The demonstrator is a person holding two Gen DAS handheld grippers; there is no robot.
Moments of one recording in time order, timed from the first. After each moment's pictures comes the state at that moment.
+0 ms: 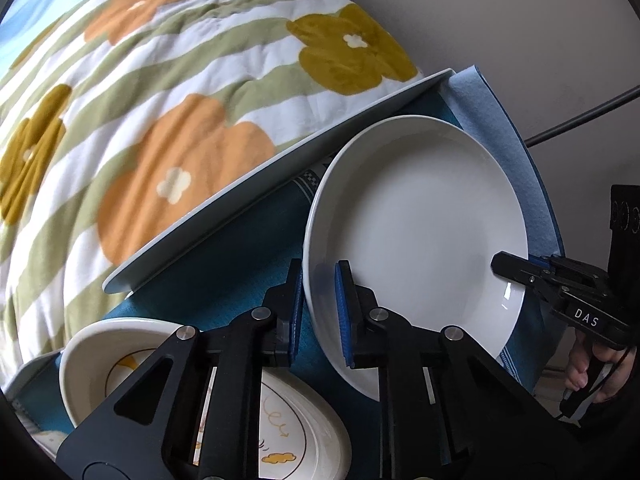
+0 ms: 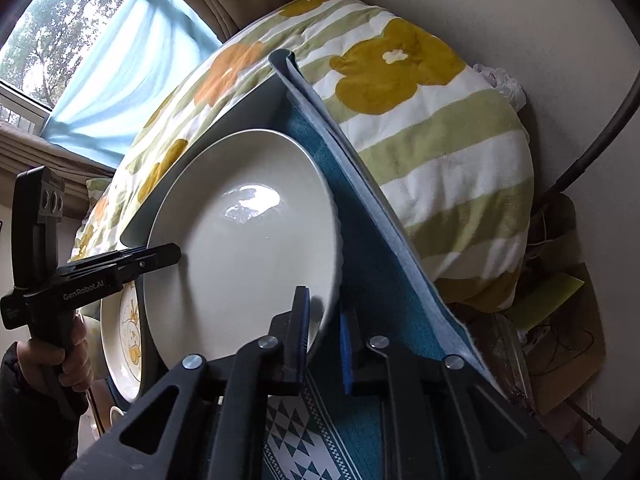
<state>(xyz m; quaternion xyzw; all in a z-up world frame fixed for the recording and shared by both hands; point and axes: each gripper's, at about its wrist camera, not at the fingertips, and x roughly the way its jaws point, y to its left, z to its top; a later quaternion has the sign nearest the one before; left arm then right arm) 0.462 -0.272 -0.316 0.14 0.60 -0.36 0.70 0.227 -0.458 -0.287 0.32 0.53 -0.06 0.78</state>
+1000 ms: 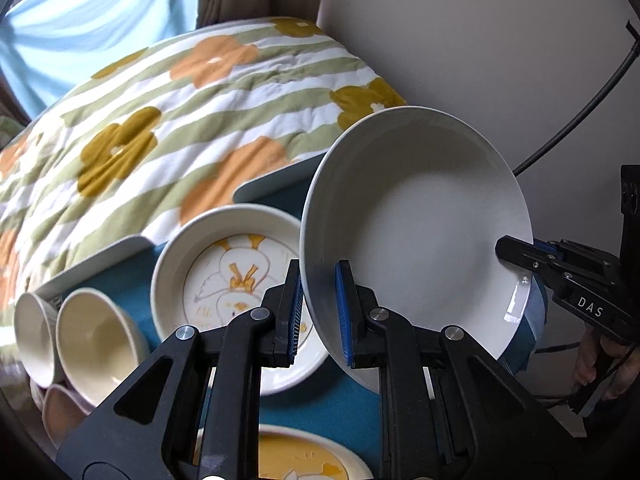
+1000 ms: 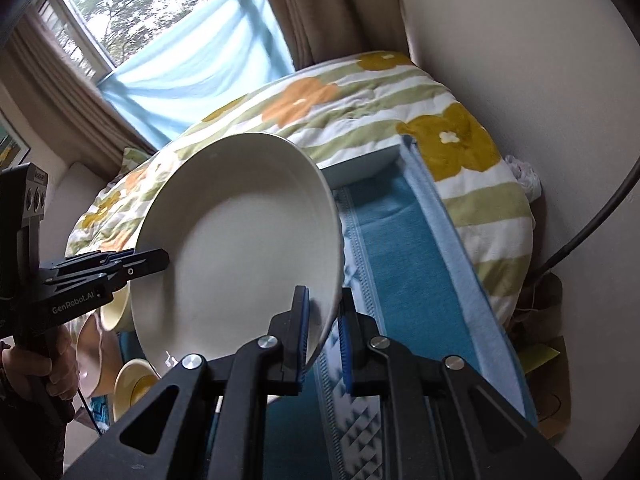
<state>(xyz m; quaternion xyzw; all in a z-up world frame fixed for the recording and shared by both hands) 0.362 -0.157 -0.196 0.09 0.51 -0.30 0.80 0.189 -0.380 -0.181 0.20 0.47 -0.01 0.86</state>
